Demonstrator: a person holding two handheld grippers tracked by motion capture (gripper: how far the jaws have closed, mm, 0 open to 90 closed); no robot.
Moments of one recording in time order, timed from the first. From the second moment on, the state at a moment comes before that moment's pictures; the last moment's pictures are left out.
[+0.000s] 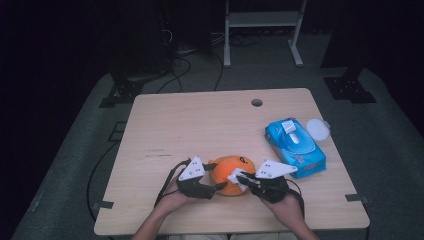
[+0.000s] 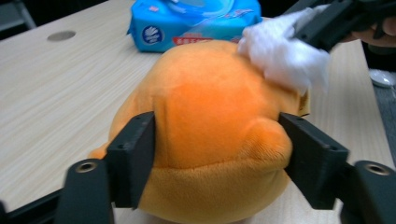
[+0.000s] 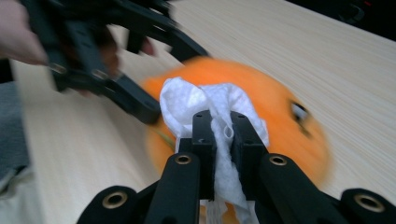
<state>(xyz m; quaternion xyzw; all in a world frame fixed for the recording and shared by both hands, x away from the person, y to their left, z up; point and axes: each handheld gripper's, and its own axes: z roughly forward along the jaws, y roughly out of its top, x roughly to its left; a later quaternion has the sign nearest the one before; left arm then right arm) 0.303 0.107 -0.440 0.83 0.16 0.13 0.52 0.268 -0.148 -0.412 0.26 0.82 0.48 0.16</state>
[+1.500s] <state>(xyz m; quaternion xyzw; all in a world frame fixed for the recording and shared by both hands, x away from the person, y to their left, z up) 0.301 0.103 -0.435 0.82 0.17 0.12 0.54 0.277 -0.165 -0.410 0.29 0.81 0.47 0.19</state>
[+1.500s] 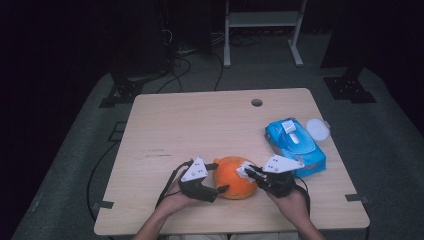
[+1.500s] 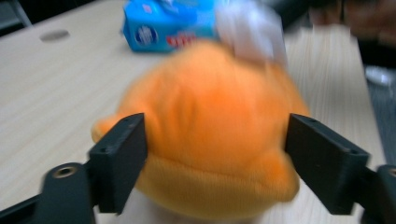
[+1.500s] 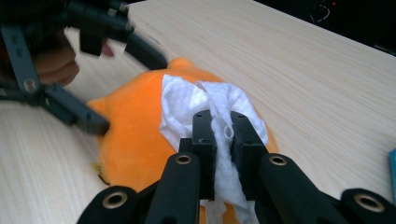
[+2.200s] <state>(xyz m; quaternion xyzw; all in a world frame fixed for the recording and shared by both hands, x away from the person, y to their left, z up) 0.308 0.111 -0.449 0.83 0.20 0.13 0.51 0.267 -0.158 -0.411 0.26 0.82 0.47 0.18</state>
